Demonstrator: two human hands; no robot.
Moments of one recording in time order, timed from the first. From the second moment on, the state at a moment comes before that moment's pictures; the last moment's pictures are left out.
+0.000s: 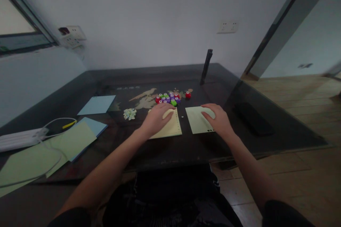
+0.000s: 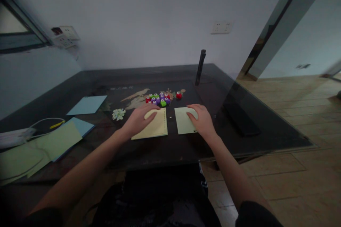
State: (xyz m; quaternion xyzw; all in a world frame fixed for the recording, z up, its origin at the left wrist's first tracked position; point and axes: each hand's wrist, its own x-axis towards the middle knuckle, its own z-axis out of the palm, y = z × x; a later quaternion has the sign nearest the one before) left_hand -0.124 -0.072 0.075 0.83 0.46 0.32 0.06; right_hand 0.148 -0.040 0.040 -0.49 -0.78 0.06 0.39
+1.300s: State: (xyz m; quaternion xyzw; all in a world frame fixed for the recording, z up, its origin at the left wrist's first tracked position) left_hand -0.190 -0.031 0.014 0.79 0.58 0.21 0.03; right_hand 0.047 0.028 0.009 -0.36 -0.92 0.03 0.17
